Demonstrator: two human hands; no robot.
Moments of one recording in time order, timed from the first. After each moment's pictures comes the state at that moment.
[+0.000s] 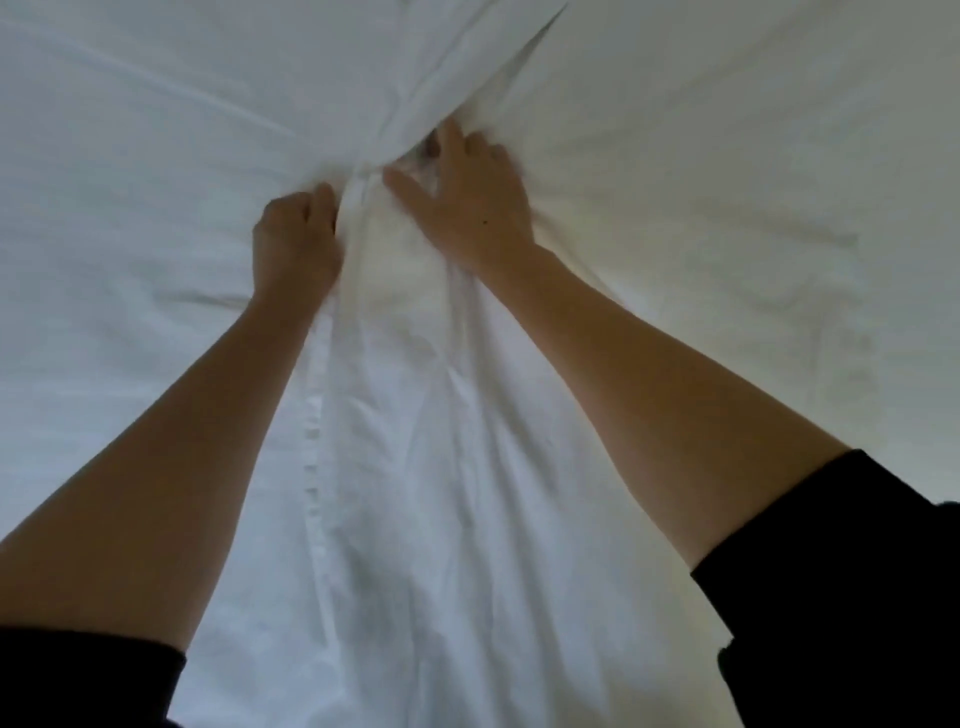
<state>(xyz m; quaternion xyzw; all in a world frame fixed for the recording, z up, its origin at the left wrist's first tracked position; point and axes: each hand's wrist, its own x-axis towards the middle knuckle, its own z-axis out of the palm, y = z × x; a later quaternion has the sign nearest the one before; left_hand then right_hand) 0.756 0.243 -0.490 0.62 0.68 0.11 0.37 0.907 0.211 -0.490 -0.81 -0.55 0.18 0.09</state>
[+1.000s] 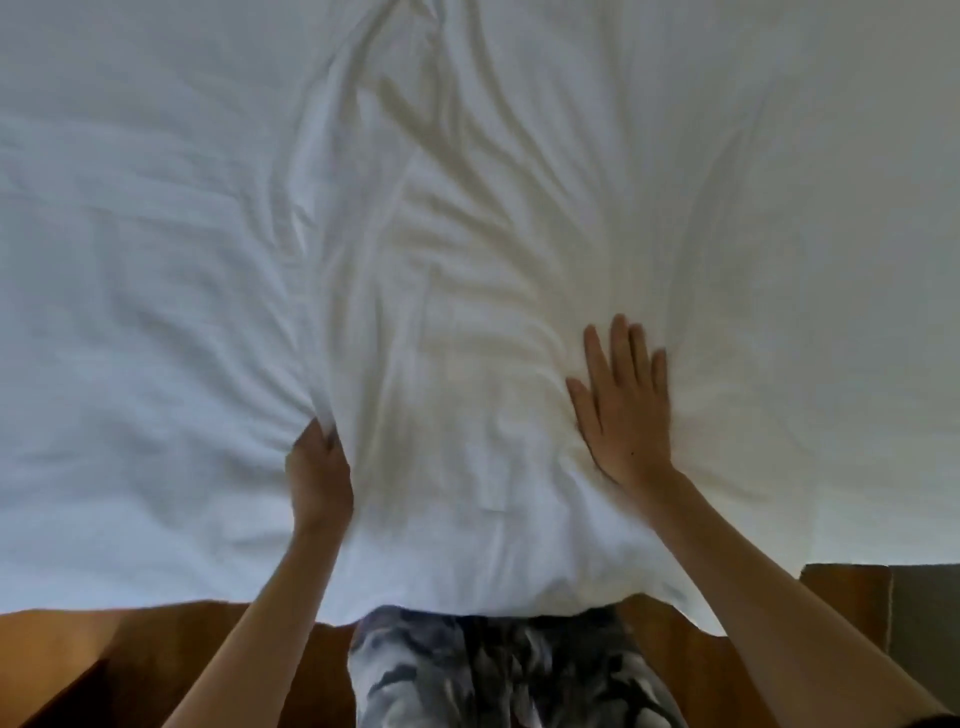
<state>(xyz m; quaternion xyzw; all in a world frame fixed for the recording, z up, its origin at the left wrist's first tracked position) 0.624 -0.158 -0.469 0.48 0.78 0.09 0.39 0.904 -0.237 -0.494 -0.81 -0.55 0.19 -0.04</state>
